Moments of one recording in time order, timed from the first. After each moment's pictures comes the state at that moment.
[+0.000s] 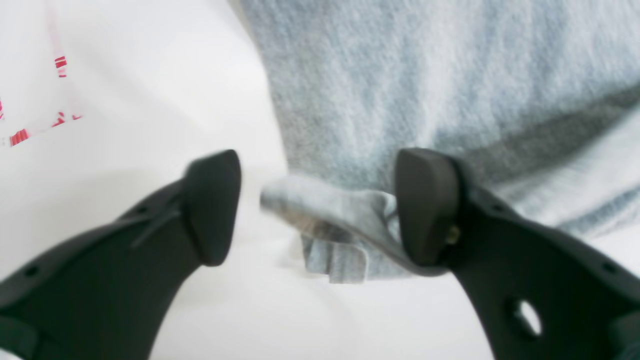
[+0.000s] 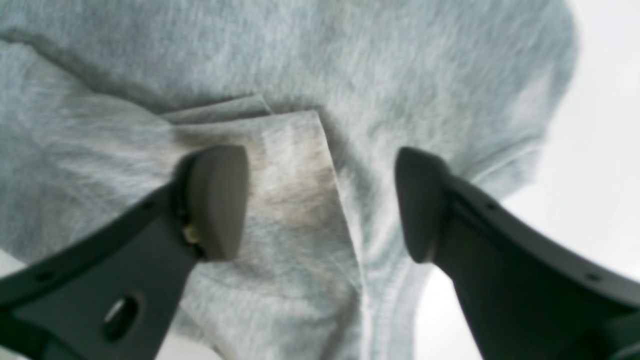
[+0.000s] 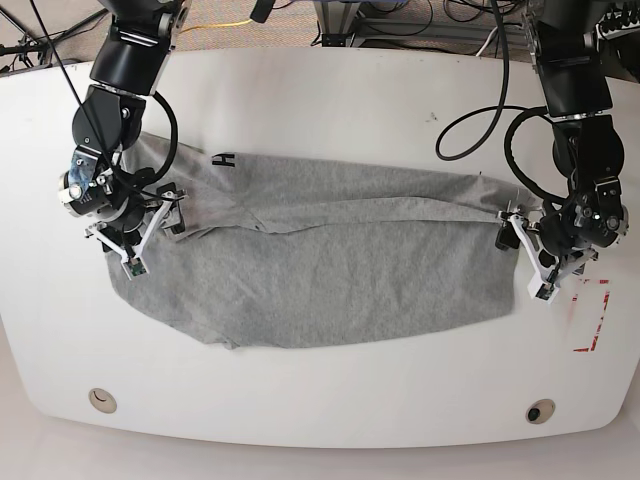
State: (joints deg) left arm -12.5 -20.6 -11.8 84.7 -17.7 -32.8 65.6; right arm 6.7 12.0 22.1 87.1 9.9 40.5 -58.9
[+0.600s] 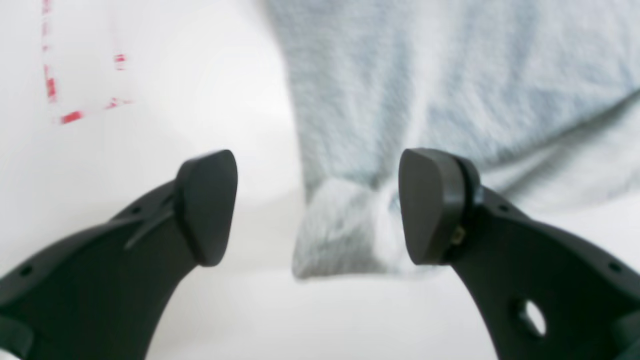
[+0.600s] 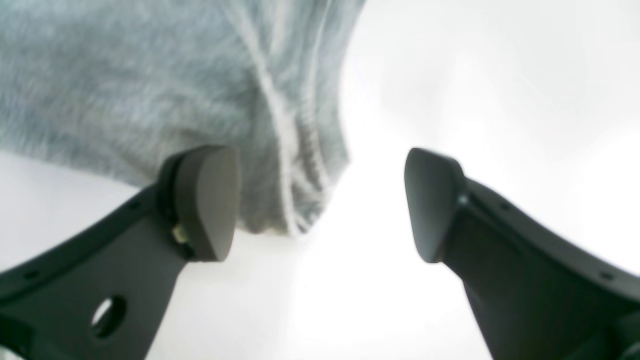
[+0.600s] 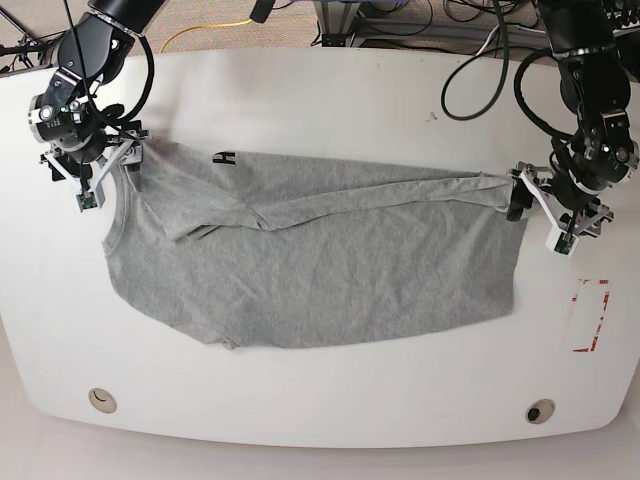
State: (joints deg) left arm 5.1 -21.4 -19.0 98.3 -18.0 -33.0 51.8; right arm -8.0 9.7 37.2 103.4 9.8 40.4 -66.8
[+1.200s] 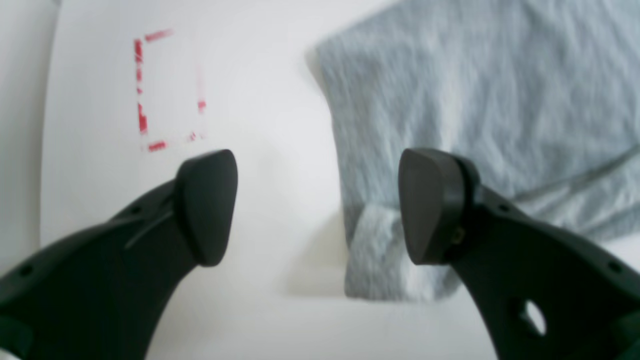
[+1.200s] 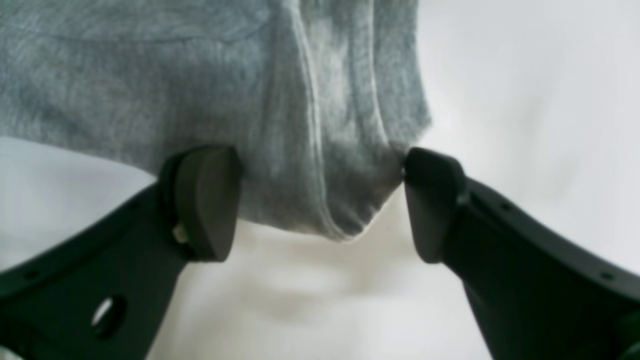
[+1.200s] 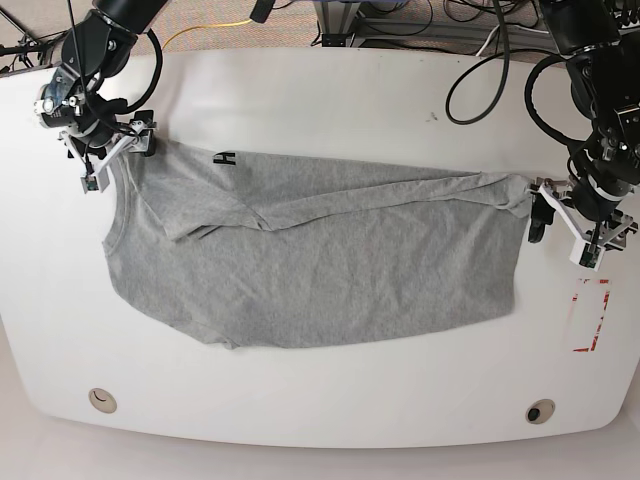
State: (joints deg) left arm 3.5 -20.9 -24.5 104.5 -18.2 -33.5 53.5; right arm -8.1 8.5 40.7 92.4 16.4 40.5 -65.0
